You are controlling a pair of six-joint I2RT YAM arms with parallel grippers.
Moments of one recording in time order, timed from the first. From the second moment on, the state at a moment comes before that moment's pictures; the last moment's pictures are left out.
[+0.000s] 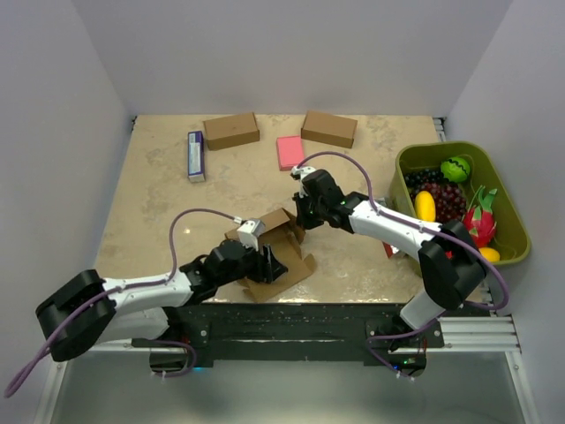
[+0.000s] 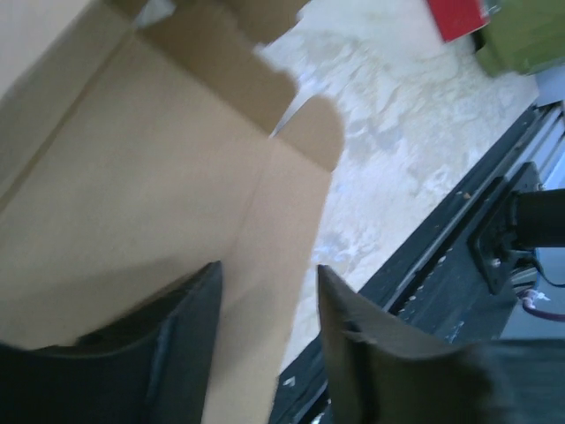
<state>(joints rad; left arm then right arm) -0.93 1.18 0.27 0.42 0.03 -0.72 0.71 1.60 1.06 -0.32 -0.02 0.30</state>
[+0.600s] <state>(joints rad) -0.72 0.84 0.66 -0.24 -0.09 -0.51 0.71 1.59 1.06 -0.33 0.04 0.33</state>
